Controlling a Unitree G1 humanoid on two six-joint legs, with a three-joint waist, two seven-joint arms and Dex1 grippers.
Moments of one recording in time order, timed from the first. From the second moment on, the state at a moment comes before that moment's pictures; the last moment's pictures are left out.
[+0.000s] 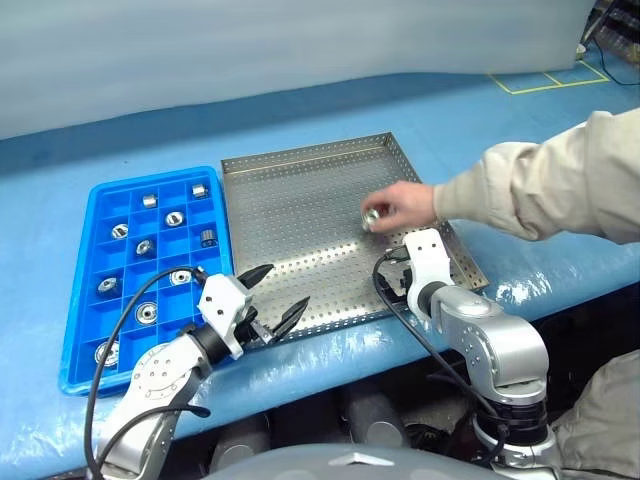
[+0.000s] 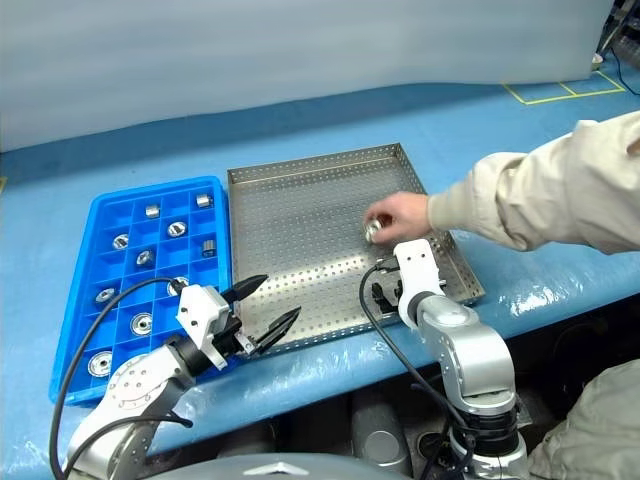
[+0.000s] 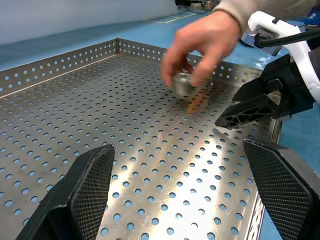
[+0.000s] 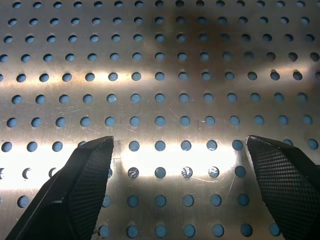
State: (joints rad) left arm 0.28 0.38 -0.13 -0.63 -0.29 0.34 -0.52; right arm -0.17 -0.20 0.02 -0.60 0.12 1.37 0.12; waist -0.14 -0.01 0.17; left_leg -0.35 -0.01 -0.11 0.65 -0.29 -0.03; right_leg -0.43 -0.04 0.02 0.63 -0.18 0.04
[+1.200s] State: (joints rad) left arm 0.30 0.38 -0.12 -0.63 -0.29 0.34 -0.48; right arm -0.39 -0.02 0.02 -0.20 0.07 0.92 -0.01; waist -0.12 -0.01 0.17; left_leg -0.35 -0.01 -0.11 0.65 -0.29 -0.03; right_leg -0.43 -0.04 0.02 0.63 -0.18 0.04
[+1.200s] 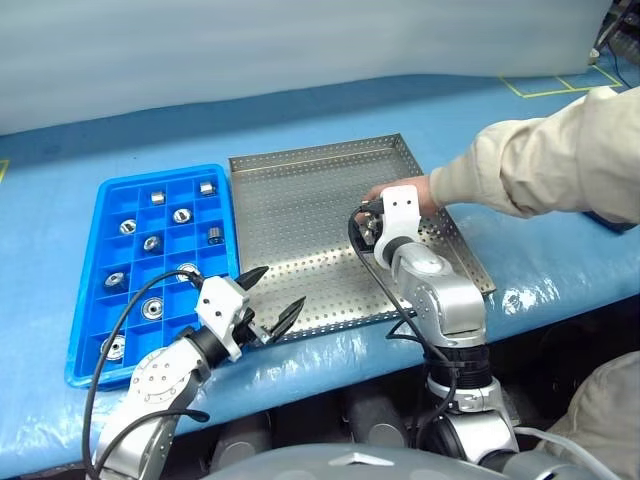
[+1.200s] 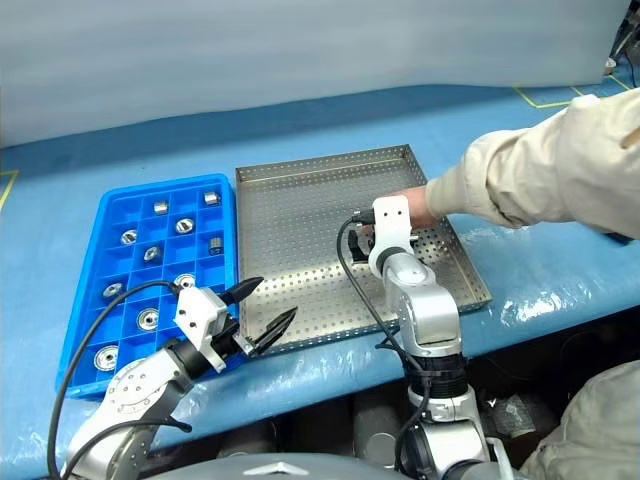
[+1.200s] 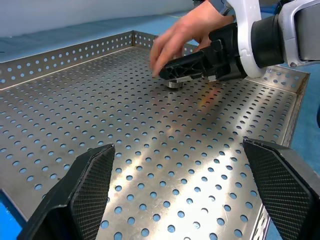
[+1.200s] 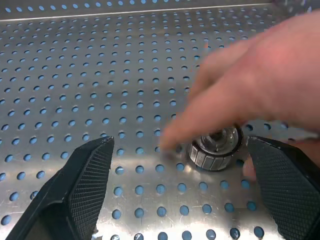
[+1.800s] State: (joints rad) left arm 0.31 0.38 -0.12 -0.63 -0.29 0.34 -0.47; right arm -0.40 -0.02 0.02 -0.15 0.07 0.90 0.00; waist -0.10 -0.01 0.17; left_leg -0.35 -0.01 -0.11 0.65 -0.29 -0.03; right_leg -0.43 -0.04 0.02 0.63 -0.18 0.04
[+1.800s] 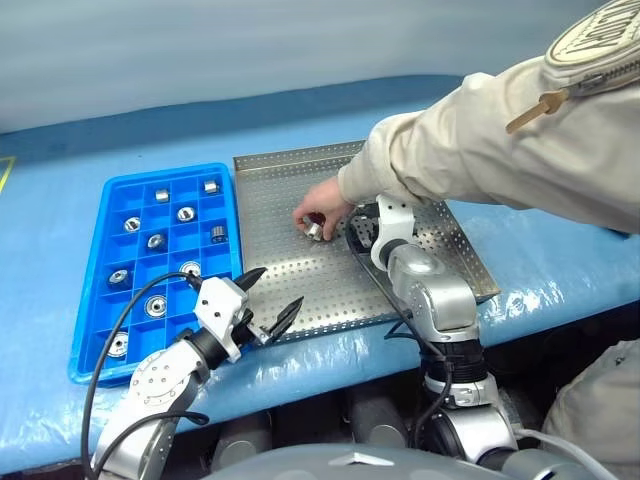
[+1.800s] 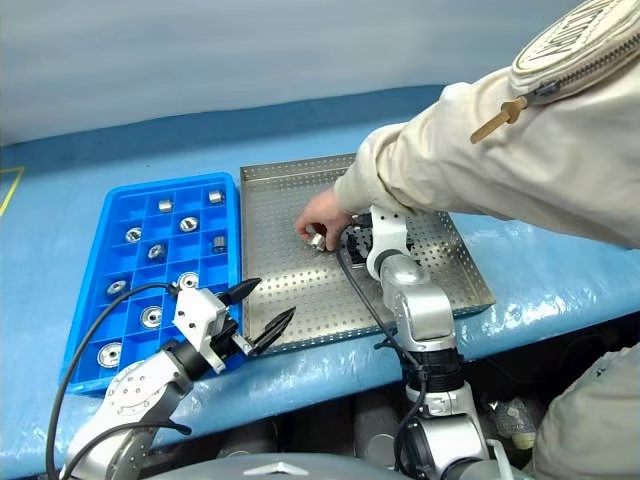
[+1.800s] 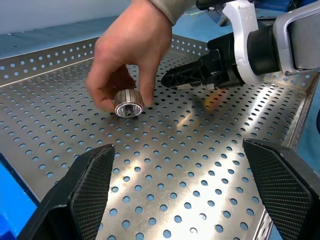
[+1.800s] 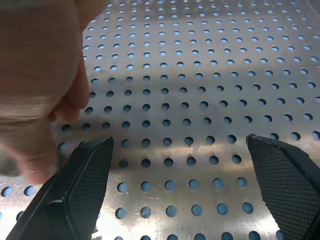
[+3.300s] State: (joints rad) left arm 0.37 0.38 -0.13 -0.67 -0.28 0.32 -0.41; right arm -0.49 0.09 0.28 0.21 0.01 0.63 0.15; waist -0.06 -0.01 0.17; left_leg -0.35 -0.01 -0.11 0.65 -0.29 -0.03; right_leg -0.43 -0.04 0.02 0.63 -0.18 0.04
